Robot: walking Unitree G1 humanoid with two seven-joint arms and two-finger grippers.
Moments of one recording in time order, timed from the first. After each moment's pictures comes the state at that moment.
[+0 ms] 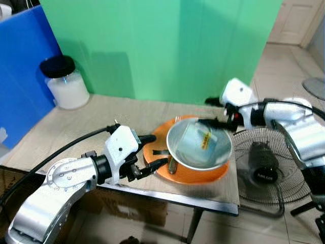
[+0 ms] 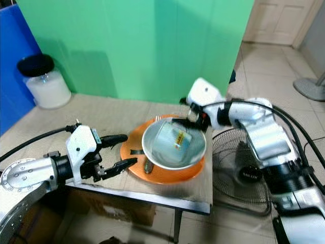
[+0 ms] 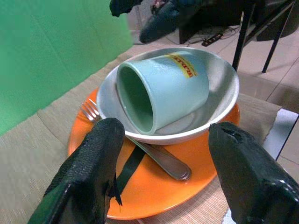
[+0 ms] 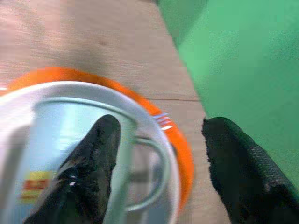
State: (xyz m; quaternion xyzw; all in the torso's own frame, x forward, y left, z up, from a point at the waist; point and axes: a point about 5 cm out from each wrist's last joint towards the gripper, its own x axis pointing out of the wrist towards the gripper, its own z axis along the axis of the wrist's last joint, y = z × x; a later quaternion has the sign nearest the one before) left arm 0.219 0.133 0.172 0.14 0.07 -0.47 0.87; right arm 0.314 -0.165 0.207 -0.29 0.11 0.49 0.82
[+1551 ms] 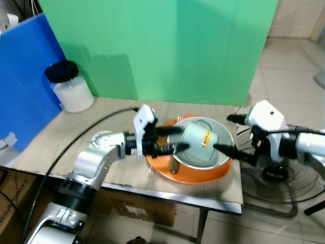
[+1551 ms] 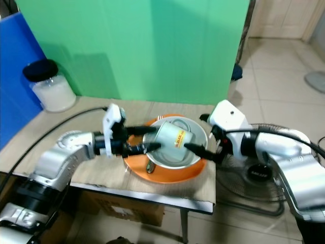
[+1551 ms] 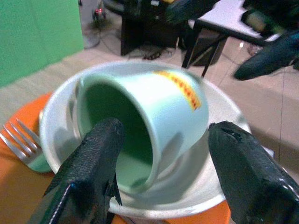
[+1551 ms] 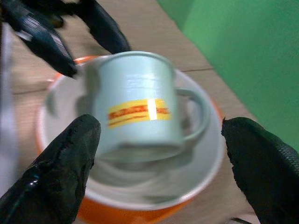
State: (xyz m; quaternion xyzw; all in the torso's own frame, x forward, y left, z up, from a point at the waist) left arm 0.298 0.096 0.133 -0.01 0.10 -0.60 0.80; right arm 0.247 -0.193 0.202 -0.23 0.15 0.43 0.86
